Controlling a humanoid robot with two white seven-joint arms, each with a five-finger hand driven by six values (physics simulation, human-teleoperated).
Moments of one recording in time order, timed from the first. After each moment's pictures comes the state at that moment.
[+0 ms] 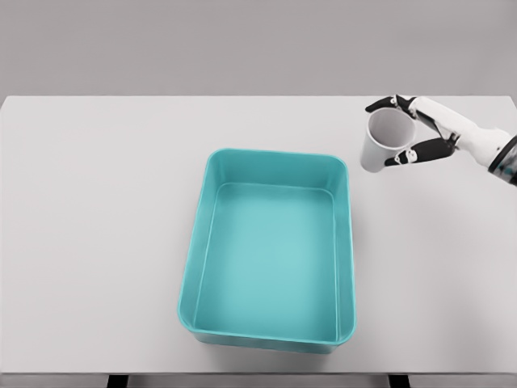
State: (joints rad) left arm 0.05 0.00 -0.16 -0.11 0.11 0.03 -0.06; right arm -0.49 -0.66 0.30 -1.33 -0.18 -0.28 0.61
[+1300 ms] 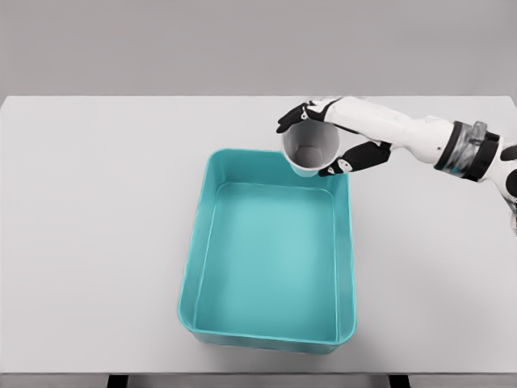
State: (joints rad) left arm 0.05 0.00 -0.16 -0.11 0.11 0.03 -0.06; right arm -0.56 -0.66 0.46 -1.74 -0.04 -0.27 0.61
